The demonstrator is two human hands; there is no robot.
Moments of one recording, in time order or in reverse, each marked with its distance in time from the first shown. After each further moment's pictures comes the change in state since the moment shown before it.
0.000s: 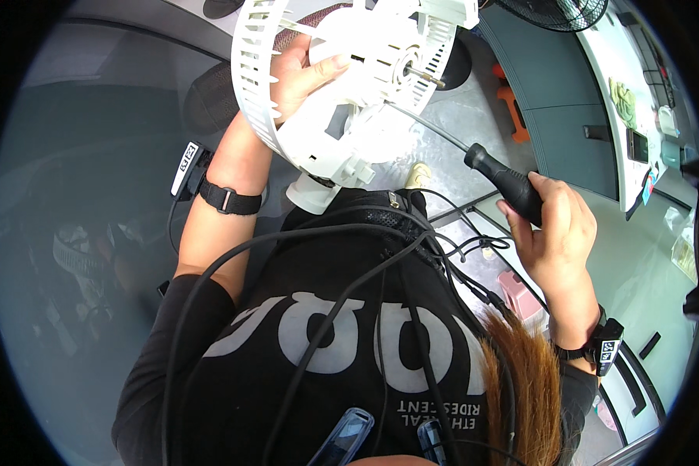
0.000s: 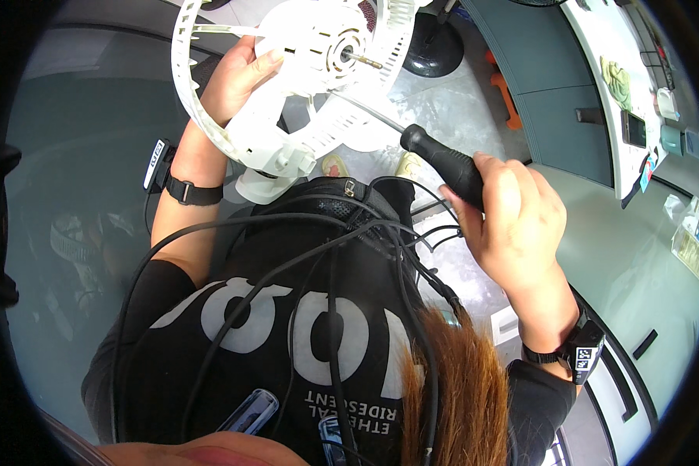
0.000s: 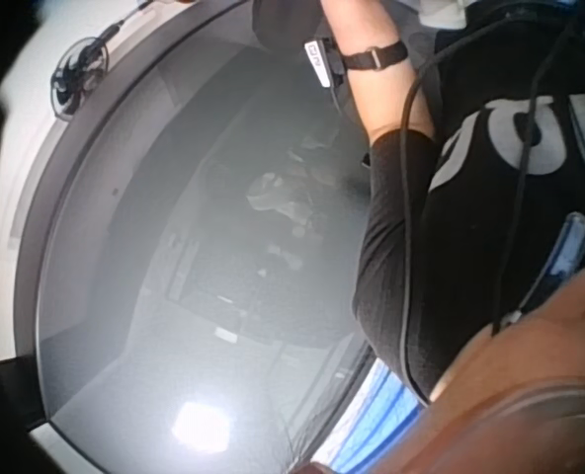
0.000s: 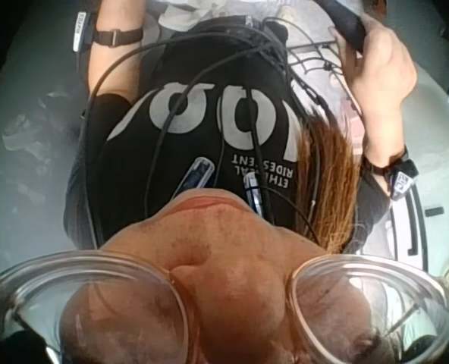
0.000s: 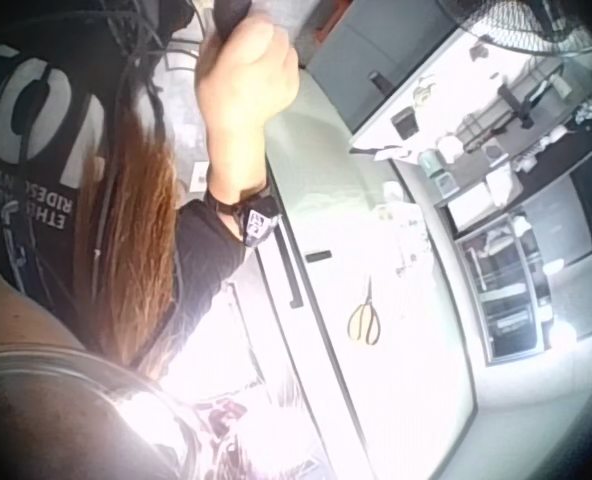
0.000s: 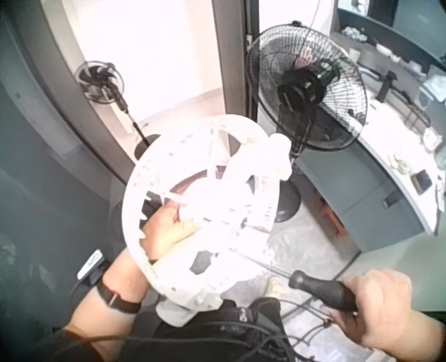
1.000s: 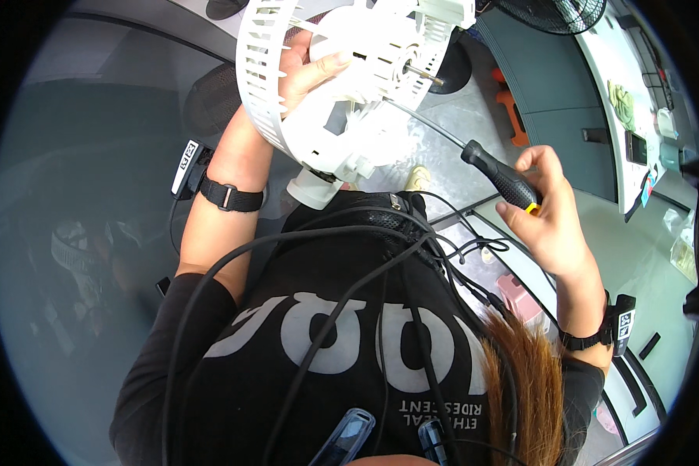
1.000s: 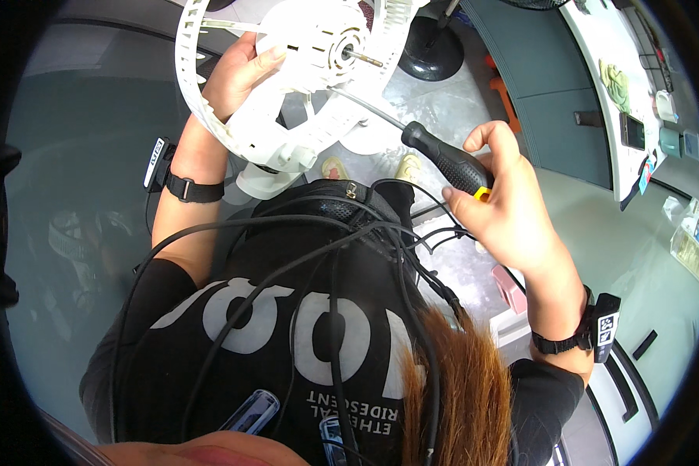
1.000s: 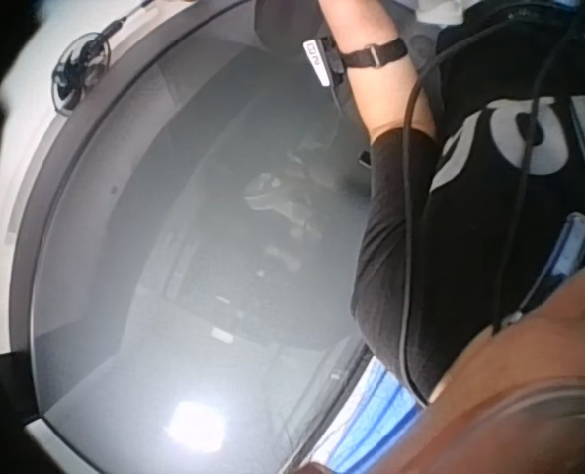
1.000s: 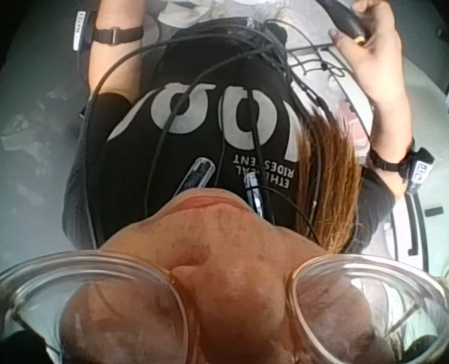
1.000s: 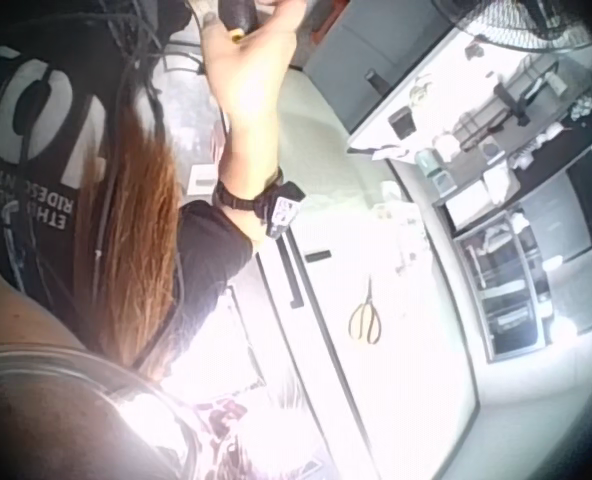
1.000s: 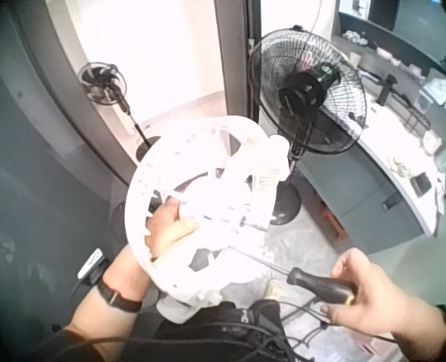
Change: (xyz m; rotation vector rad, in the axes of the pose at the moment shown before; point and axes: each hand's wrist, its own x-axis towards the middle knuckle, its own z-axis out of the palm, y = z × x) left_hand 0.004 0.005 -0.002 0.052 0.056 0.032; right_hand 0.010 0.015 0.008 0.821 -0.368 0.534
